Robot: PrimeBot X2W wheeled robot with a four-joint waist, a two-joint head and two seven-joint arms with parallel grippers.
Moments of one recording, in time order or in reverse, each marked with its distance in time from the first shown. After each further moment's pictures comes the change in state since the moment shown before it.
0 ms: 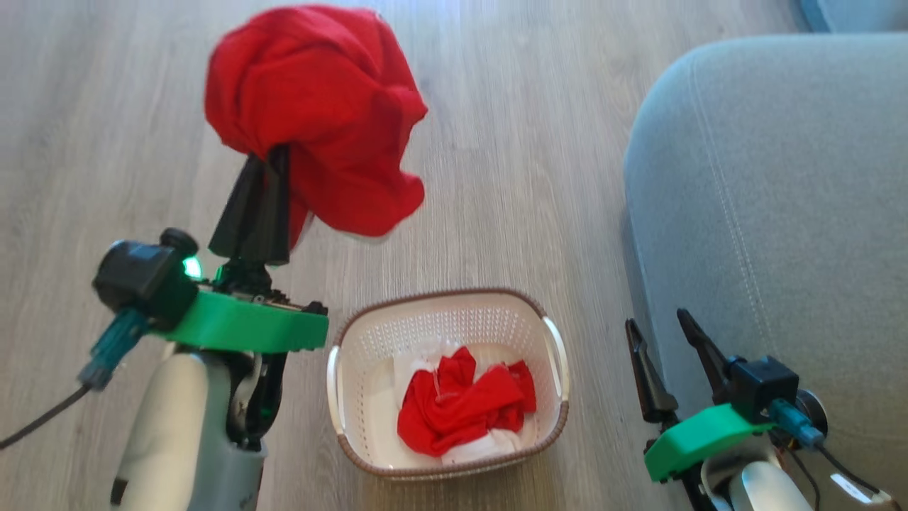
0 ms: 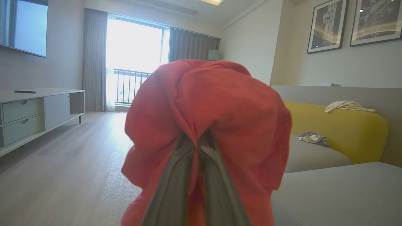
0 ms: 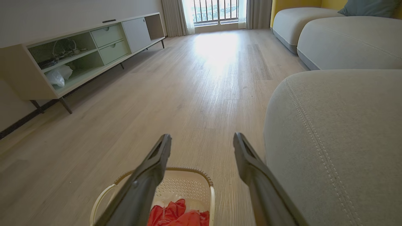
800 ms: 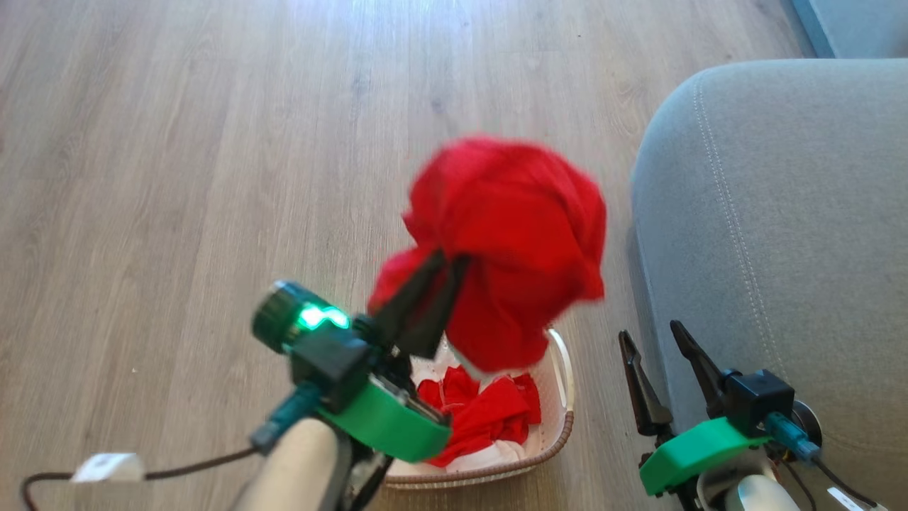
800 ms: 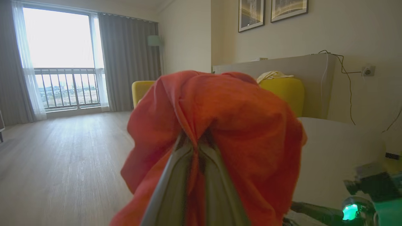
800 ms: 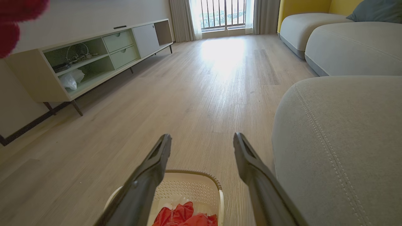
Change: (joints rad) left arm 0.083 0.004 -0.304 -0.043 0.097 -0.044 -0.004; right arm 0.038 0.000 0.020 -0.033 0.011 0.000 0.000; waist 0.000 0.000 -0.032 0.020
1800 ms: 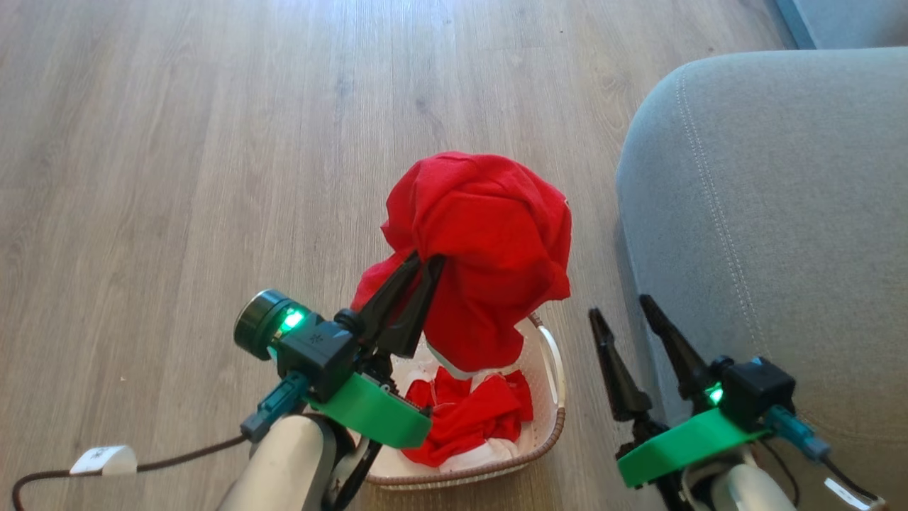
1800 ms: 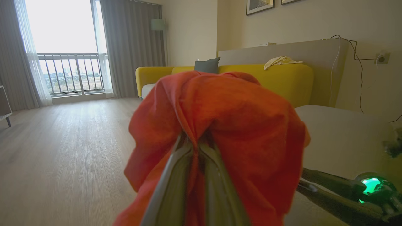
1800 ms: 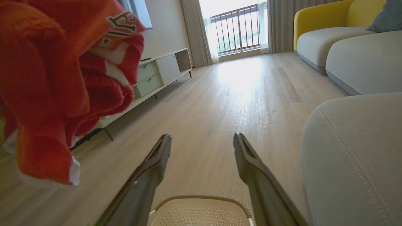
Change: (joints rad) left arm 0.008 0.002 0.036 0.082 0.014 -0.003 0.000; right arm 0.000 -0.016 0.081 -0.128 0.122 0.000 0.000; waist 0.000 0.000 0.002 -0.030
